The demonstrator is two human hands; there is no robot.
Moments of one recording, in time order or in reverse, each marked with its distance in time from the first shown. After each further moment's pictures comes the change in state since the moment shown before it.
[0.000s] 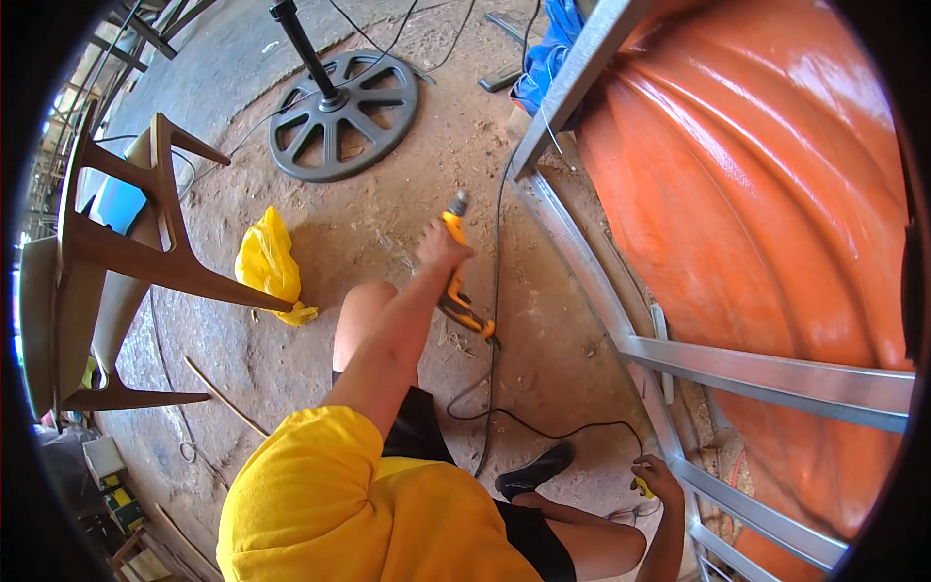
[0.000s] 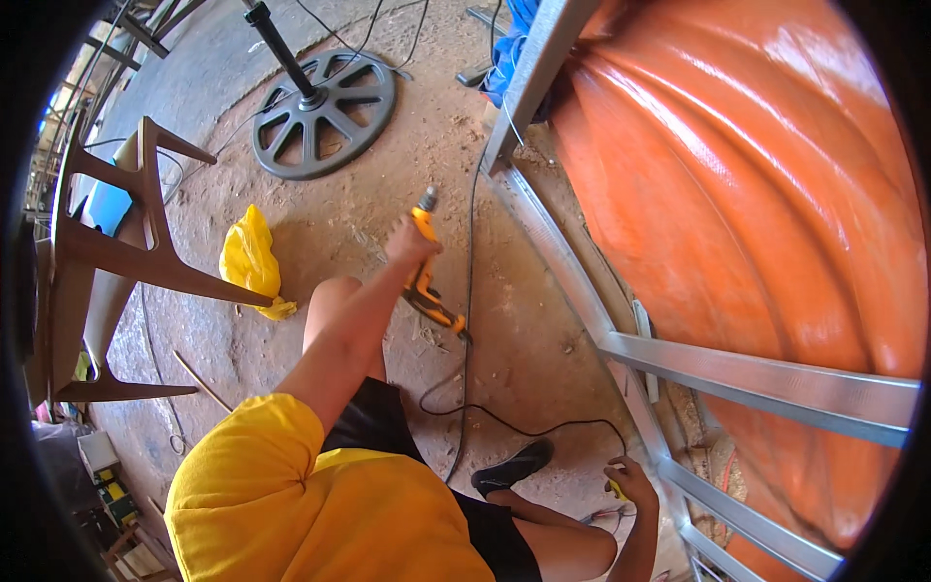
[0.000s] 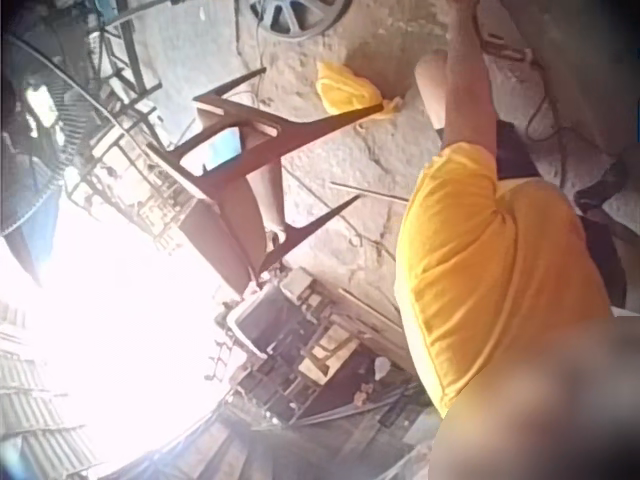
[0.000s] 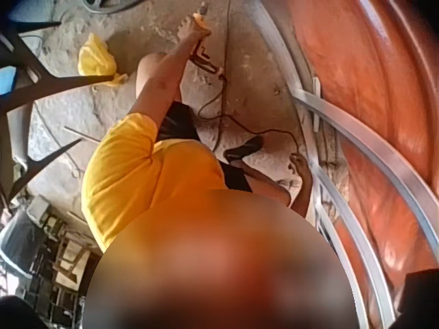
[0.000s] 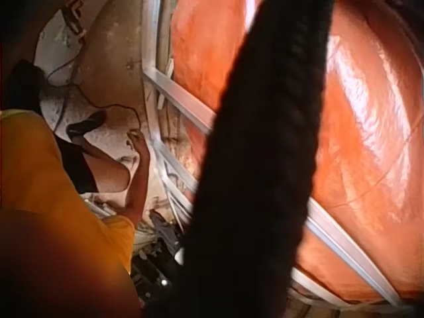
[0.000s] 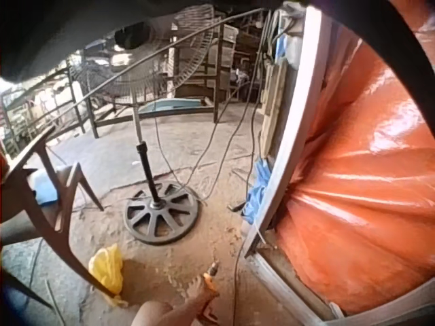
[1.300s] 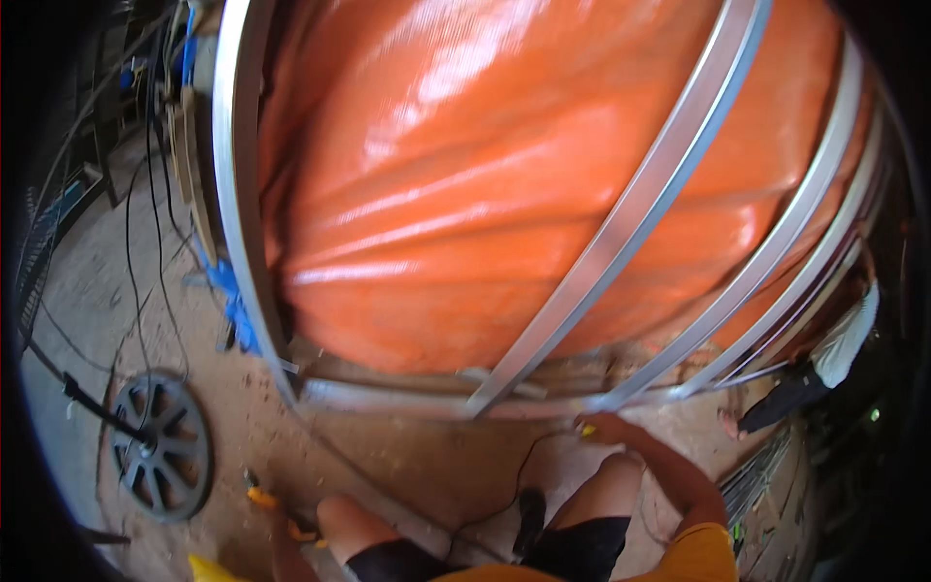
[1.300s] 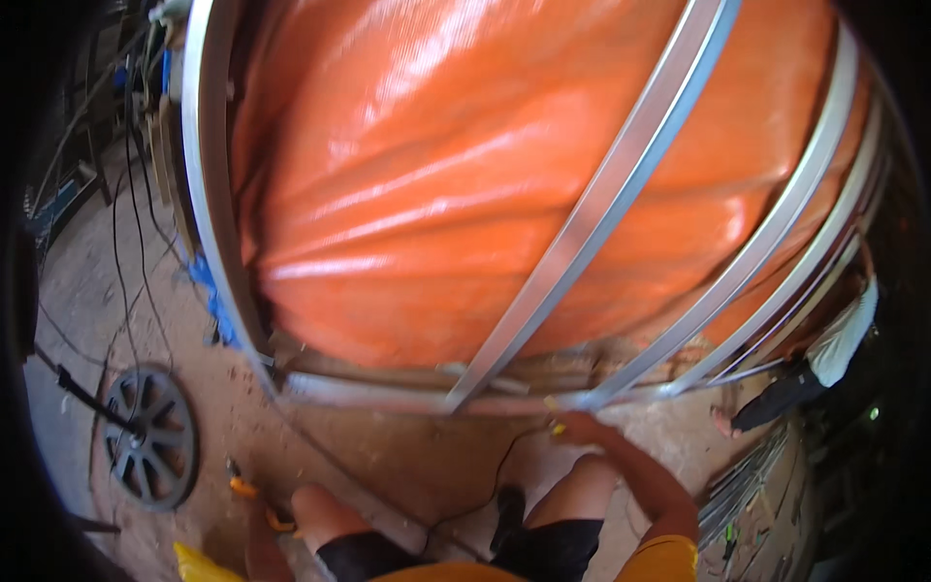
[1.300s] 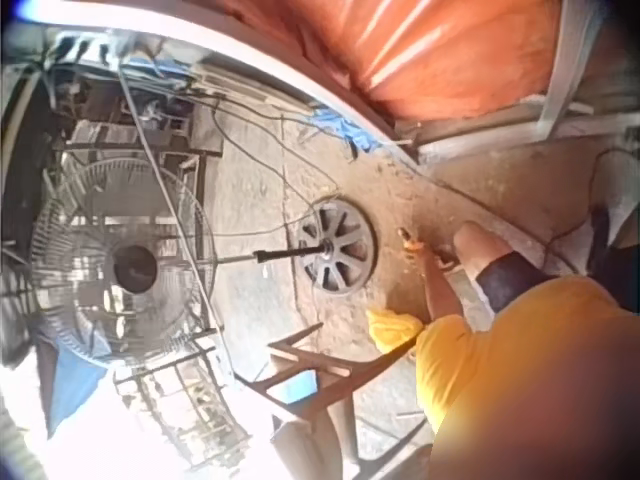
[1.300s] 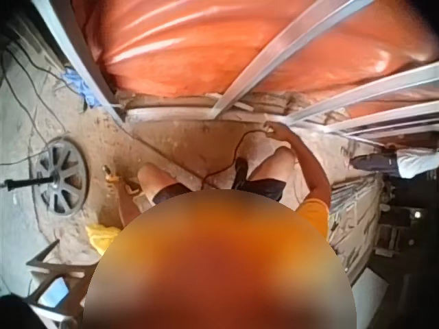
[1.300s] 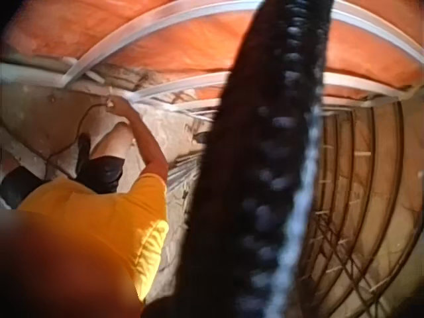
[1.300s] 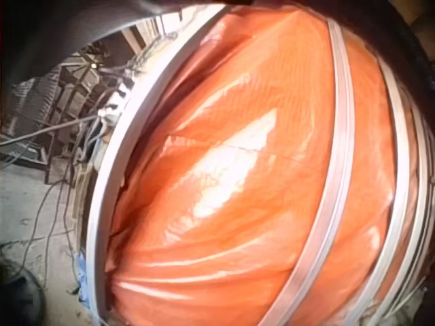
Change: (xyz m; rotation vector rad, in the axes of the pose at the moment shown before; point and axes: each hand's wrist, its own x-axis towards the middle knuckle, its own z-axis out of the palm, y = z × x) left_hand 0.150 -0.172 0.072 -1.011 -0.206 0.309; right_hand -0.055 -0.001 0.014 -0.442 0.629 -0.264
